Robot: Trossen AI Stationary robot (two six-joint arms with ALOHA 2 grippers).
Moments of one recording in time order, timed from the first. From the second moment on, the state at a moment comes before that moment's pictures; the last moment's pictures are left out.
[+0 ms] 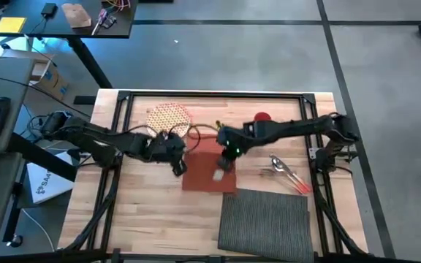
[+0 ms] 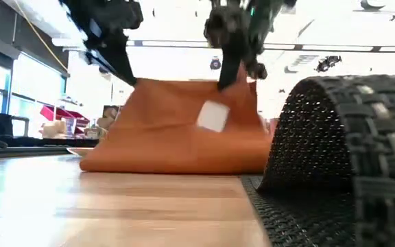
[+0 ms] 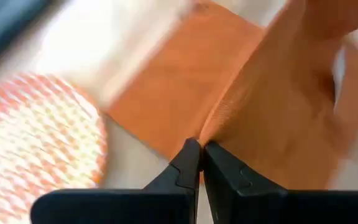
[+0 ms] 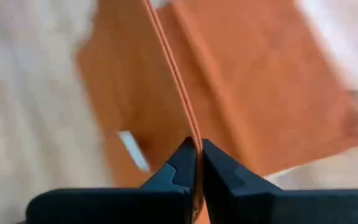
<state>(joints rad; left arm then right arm) -0.10 1.34 0.96 -0.62 -0.49 -0.49 -0.06 1.76 1.36 -0.72 -0.02 0.46</state>
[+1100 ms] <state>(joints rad) 0.22 1.58 0.96 -0.57 -0.43 -0.30 -0.24 1.90 1.34 -0.66 0.16 0.32</state>
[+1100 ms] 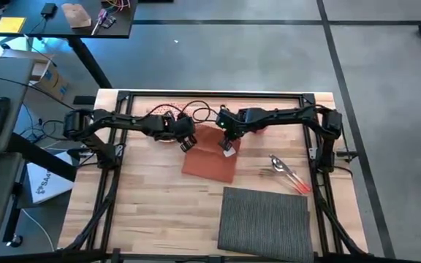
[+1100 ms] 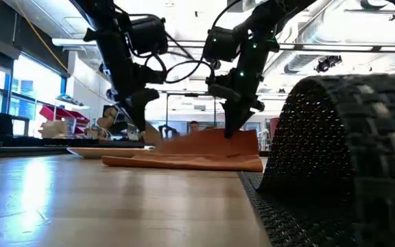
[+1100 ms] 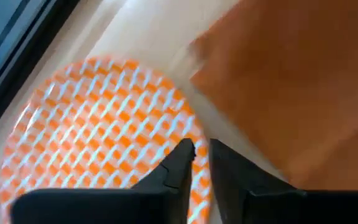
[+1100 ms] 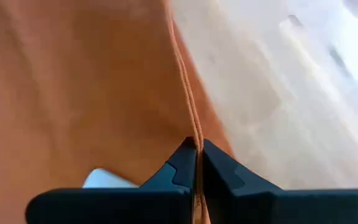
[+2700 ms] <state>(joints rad) 0.21 1.67 0.96 -0.56 0.02 0.20 -0.08 1.87 1.16 -0.43 -0.11 0.15</state>
